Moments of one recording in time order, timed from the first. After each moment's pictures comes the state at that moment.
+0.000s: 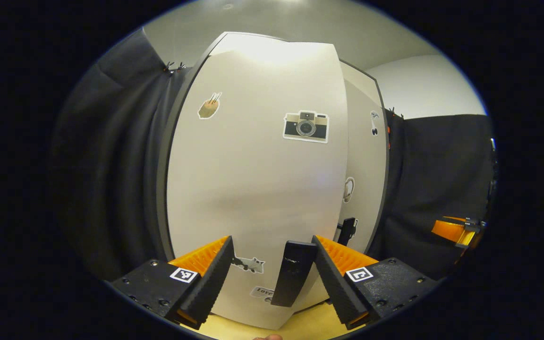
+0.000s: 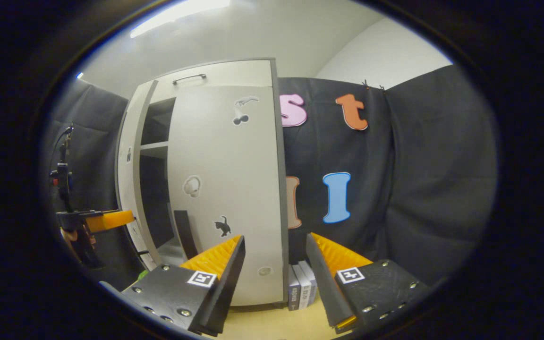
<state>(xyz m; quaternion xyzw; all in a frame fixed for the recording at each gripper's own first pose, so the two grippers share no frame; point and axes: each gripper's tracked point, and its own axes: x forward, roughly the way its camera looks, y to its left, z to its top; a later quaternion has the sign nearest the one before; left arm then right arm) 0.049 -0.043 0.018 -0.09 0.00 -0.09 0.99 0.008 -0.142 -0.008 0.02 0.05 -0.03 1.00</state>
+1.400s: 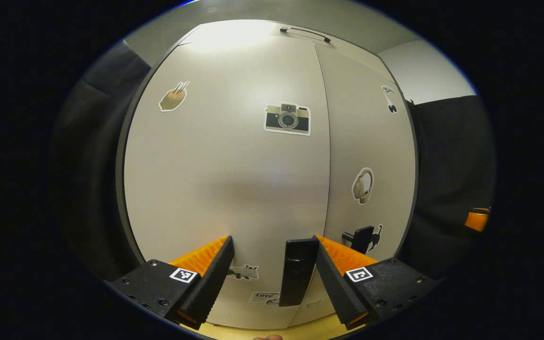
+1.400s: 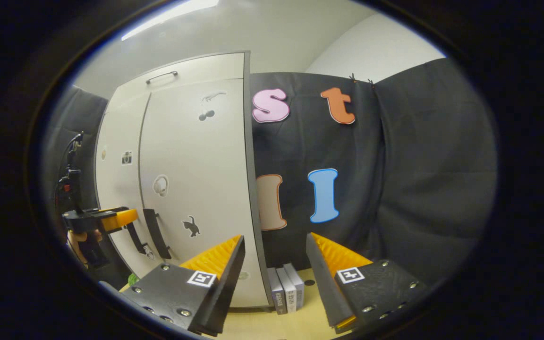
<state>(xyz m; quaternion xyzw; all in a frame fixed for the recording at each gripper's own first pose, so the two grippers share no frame) 0.087 -0.056 0.011 -0.02 0.01 -0.03 1.00 0.035 -0.195 -0.023 0.03 0.05 -0.04 1.00</state>
